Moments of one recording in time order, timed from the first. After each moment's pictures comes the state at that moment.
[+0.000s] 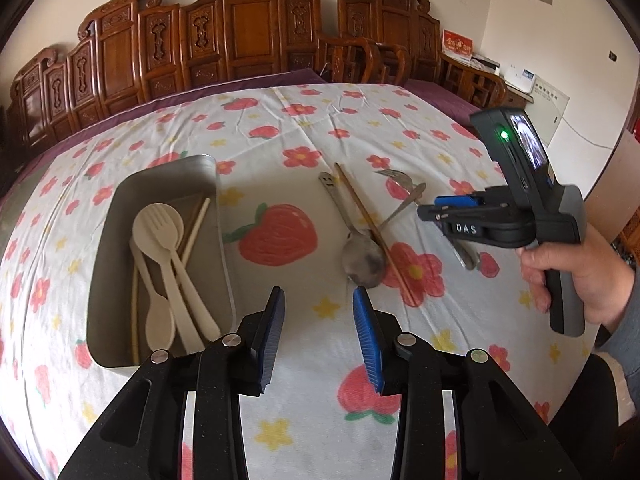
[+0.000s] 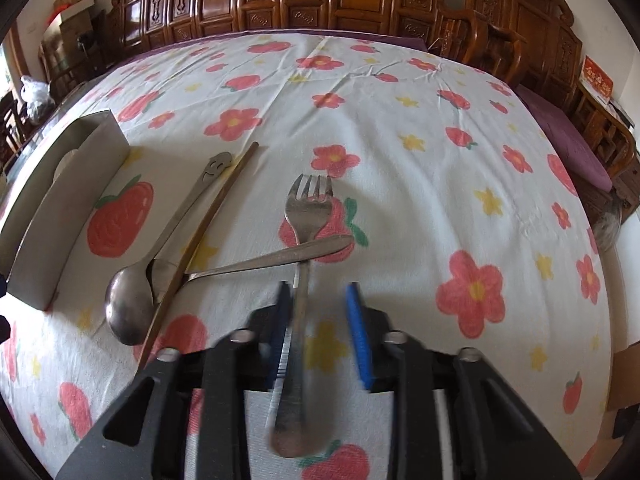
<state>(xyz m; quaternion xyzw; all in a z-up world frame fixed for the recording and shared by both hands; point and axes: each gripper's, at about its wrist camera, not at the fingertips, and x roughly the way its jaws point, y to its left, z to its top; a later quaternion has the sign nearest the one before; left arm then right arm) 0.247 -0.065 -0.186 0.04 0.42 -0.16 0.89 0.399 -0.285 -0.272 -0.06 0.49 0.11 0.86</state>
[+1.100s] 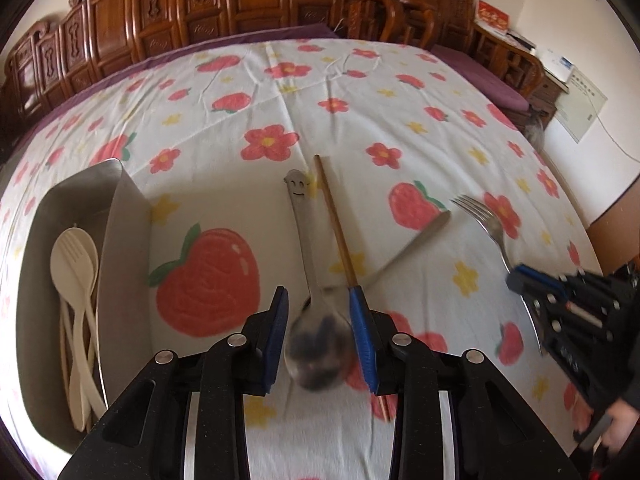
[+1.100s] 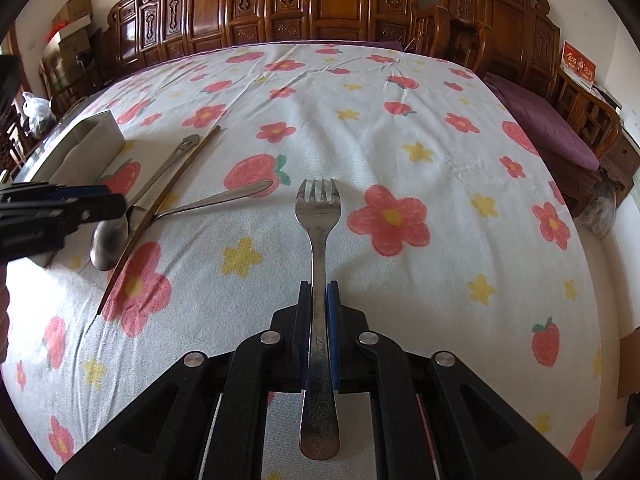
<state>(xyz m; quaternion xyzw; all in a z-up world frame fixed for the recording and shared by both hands) 0.346 -0.134 -0.223 0.03 0.51 -0.11 0.85 0.351 -0.348 -0.277 -0.03 0.47 0.10 0.88</state>
